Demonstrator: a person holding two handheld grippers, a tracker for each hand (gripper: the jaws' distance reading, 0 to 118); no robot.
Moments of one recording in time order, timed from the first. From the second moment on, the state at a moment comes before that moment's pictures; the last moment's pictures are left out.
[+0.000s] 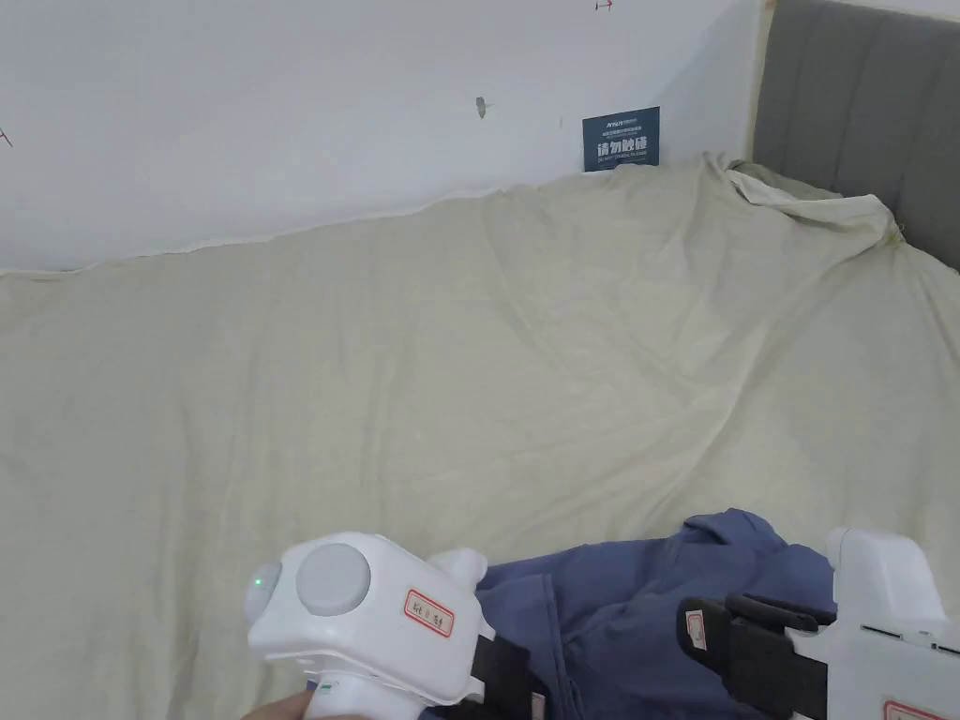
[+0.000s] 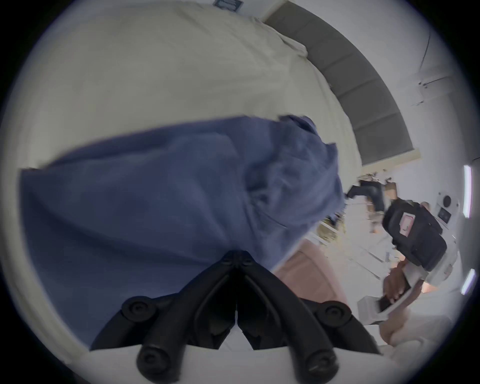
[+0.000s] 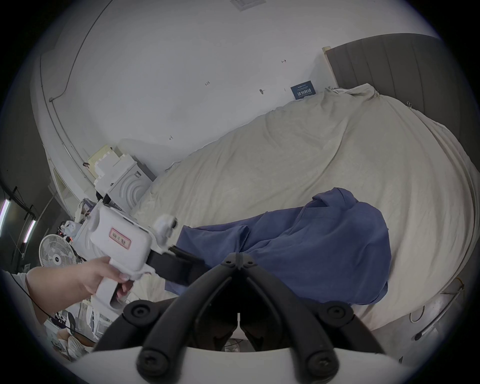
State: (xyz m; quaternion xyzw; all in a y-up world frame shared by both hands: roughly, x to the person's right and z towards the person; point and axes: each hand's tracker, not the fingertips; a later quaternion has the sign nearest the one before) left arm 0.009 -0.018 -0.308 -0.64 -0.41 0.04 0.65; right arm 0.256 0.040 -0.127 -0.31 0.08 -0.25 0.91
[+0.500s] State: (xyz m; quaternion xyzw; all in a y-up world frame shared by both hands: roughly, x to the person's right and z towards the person) left arm -0.172 0.024 -0.331 -0.54 -0.34 0.24 0.73; right arm 0.262 0.053 -0.124 -0.31 0.07 -0.24 0.92
